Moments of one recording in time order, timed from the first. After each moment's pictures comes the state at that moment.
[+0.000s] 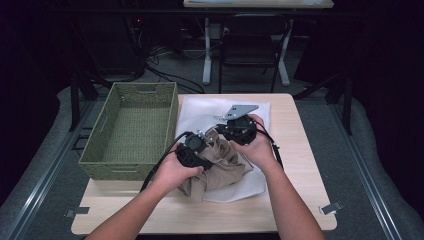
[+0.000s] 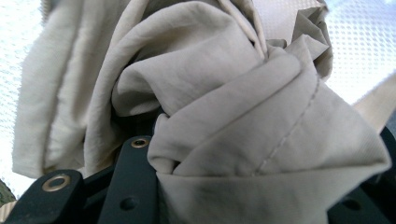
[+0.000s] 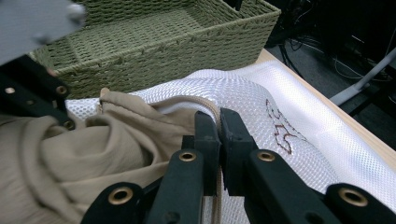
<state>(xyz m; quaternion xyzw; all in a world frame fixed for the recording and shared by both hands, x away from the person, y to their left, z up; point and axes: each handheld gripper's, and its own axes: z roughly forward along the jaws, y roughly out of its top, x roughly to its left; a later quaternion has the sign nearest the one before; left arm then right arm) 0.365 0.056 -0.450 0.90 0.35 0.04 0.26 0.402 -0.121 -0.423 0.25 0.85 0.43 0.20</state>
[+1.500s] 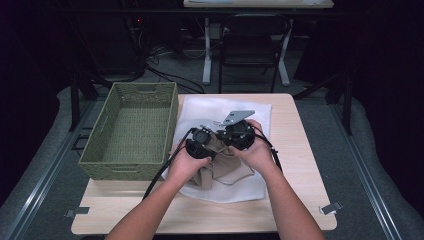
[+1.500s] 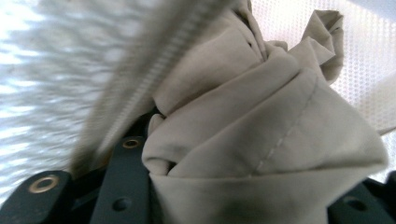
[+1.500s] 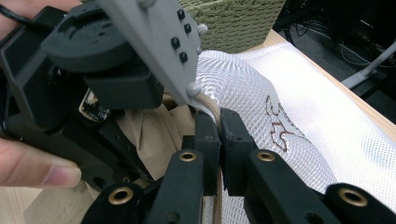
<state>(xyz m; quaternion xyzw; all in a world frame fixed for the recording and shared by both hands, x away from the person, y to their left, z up) 0.408 0.036 -0.494 0.86 0.43 0.10 0.25 0.399 -0.119 -0.439 0.25 0.86 0.40 0.19</state>
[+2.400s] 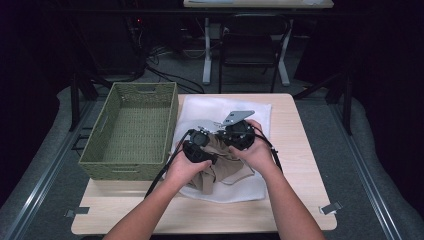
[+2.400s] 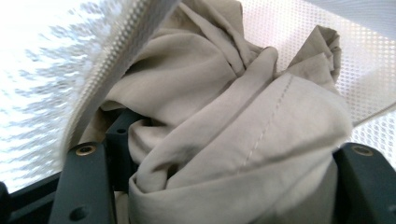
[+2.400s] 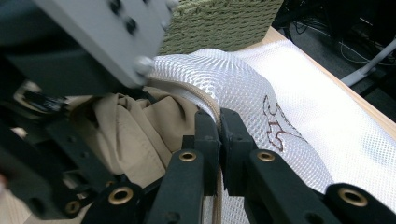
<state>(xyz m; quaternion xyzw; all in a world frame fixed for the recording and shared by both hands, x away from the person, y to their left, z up) 0.390 0.042 -0.480 0.86 0.42 0.10 0.27 0.400 -0.119 -0.441 0.25 0.86 0.40 0.19</state>
